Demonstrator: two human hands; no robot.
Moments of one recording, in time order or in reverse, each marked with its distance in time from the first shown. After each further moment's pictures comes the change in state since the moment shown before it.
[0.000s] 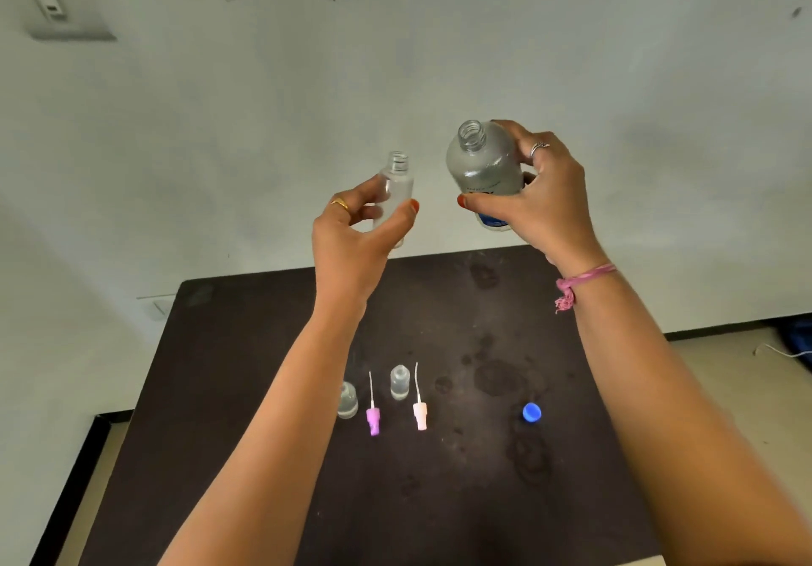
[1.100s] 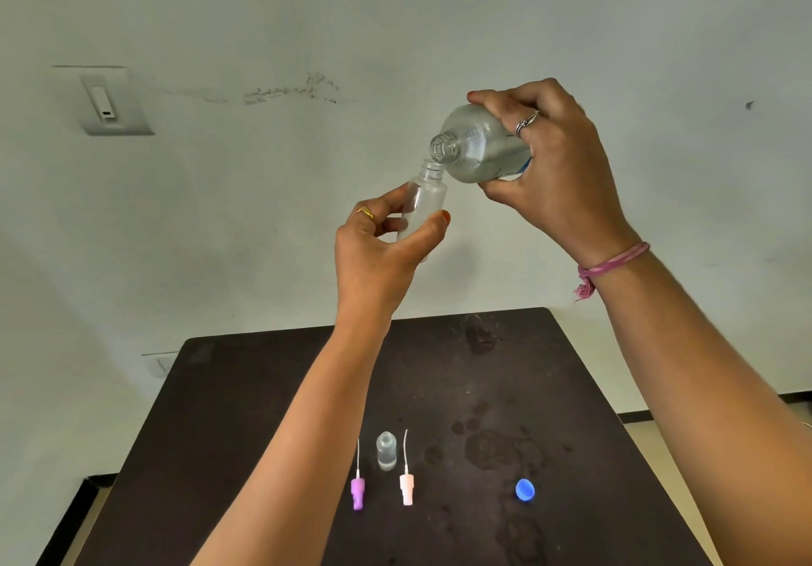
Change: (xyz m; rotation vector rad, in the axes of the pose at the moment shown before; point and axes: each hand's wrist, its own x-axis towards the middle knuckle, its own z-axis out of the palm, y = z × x) left_hand -0.005 0.068 0.052 -0.027 0.008 0.076; right_hand 0.061 -0.046 -0.070 -0.376 0.120 -0.513
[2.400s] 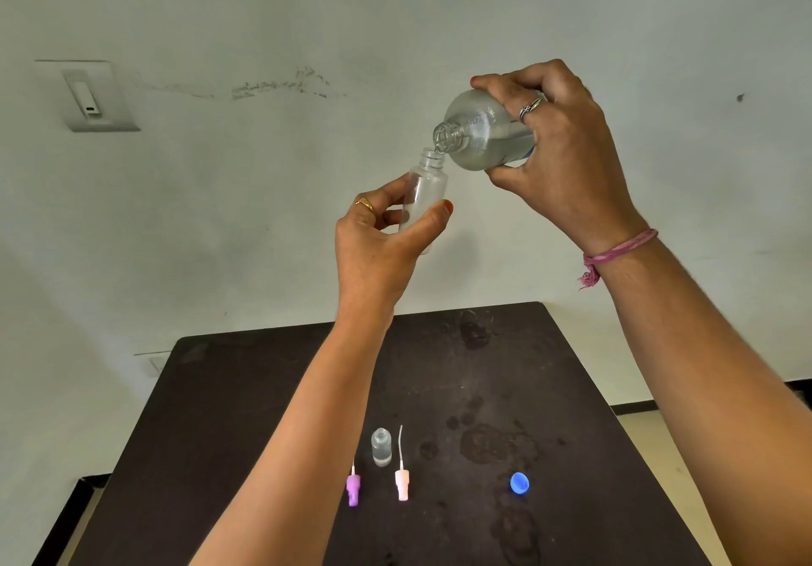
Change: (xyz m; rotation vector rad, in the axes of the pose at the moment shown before) left_hand 0.000 0.004 0.009 -0.123 -0.053 0.005; right_hand 0.002 0.010 -0.007 -0.048 0.000 -0.010
